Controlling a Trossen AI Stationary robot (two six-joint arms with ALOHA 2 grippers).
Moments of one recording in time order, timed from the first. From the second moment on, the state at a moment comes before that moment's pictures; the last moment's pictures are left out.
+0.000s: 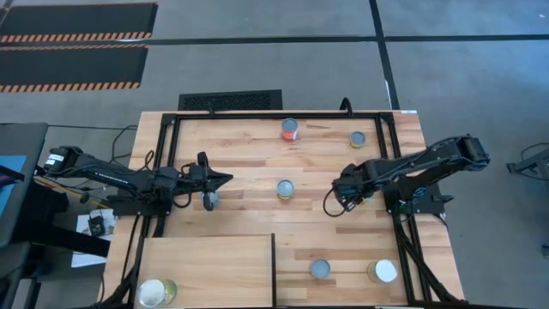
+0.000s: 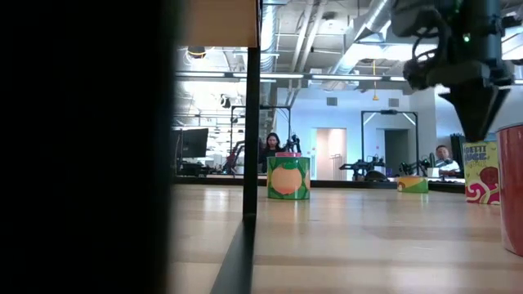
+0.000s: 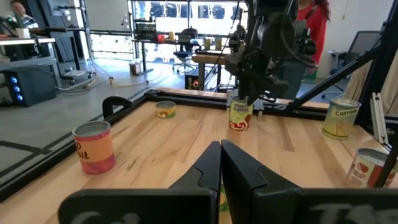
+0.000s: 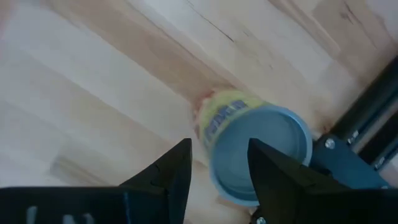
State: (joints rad) left arm -0.14 0.77 0.18 0.57 -0.35 -0.06; right arm 0.15 1.31 0.89 -1.25 0.15 1.07
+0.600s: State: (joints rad) left arm -0.14 0.77 0.18 0.57 -0.35 -0.06; right arm 0.15 1.31 0.96 -1.04 0.17 0.91
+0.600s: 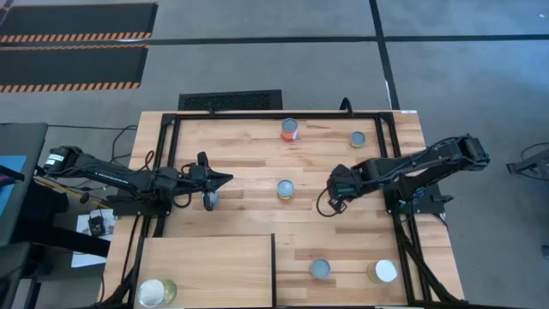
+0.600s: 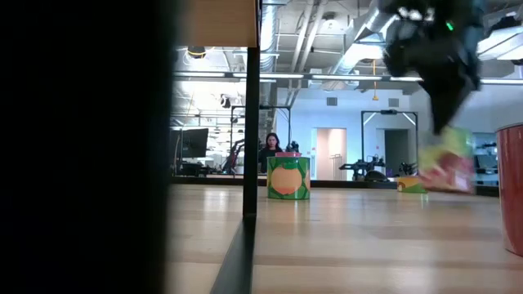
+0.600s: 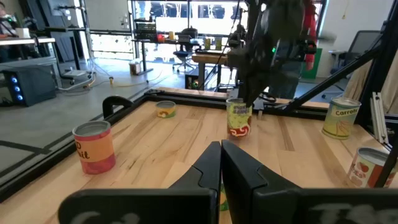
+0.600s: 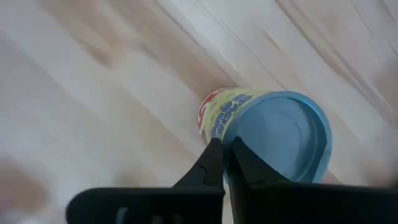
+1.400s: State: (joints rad) left arm -0.14 0.77 0.18 0.55 -0.42 -0.07; right arm 0.29 1.91 2.14 -0.96 0.15 -0.01
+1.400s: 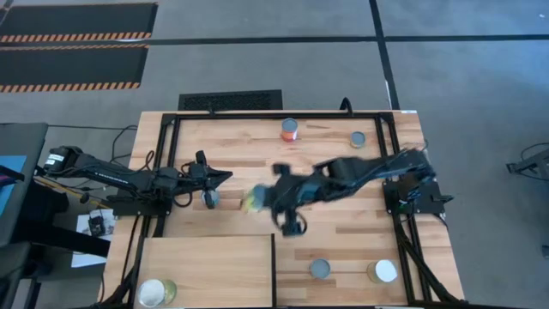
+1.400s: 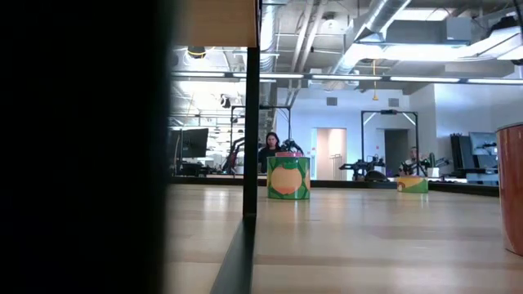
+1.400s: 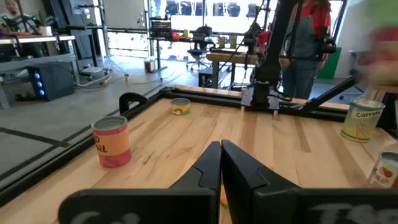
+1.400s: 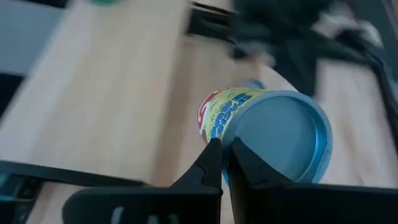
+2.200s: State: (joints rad) left arm -0.14 0.77 0.18 0.53 -0.42 -0.09; right arm 0.46 2.18 2.33 -0.94 0.03 -0.32
